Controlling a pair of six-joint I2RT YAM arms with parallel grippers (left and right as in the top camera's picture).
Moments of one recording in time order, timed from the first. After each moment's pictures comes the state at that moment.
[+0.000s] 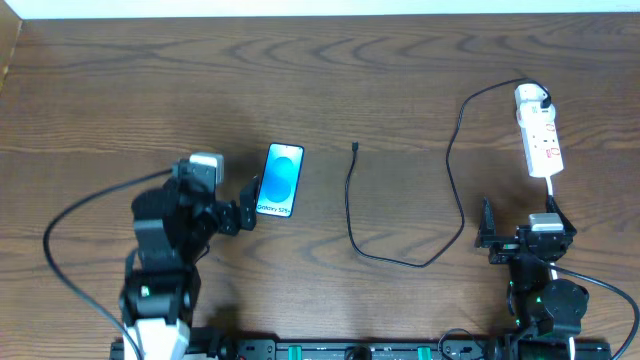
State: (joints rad) left arm 0.04 0.78 0.57 -0.36 0.31 0.03; right arm -0.07 0.01 0.01 -0.07 -0.07 -0.08
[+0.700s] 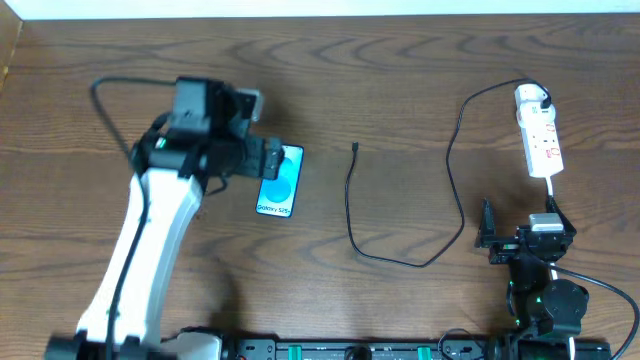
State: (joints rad) left arm -0.14 1.44 1.28 -0.94 0.22 0.04; right arm -0.07 0.01 0.01 -0.07 -0.07 -0.08
